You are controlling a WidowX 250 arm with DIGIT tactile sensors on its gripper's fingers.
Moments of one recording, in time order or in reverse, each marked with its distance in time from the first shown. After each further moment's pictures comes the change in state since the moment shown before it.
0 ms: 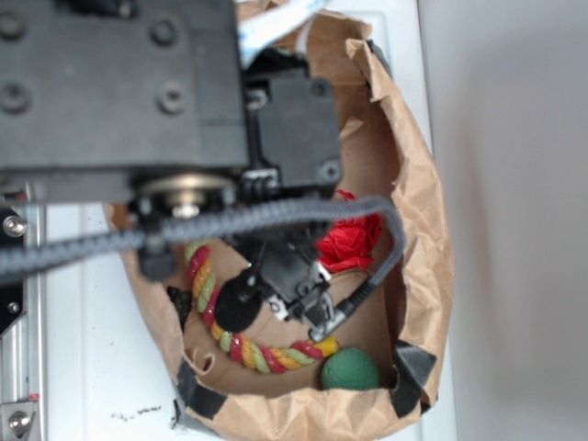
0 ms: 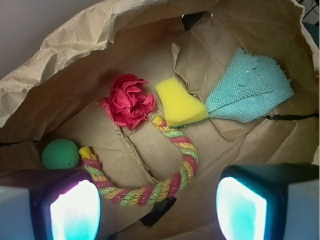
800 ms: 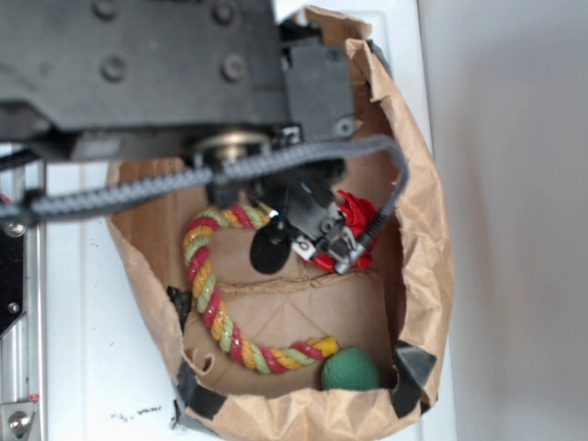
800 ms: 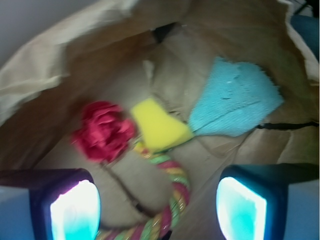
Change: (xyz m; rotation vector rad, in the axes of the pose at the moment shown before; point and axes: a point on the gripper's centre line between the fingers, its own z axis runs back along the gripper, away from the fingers) arm 0.019 0.023 -0.029 0.077 -0.055 0.181
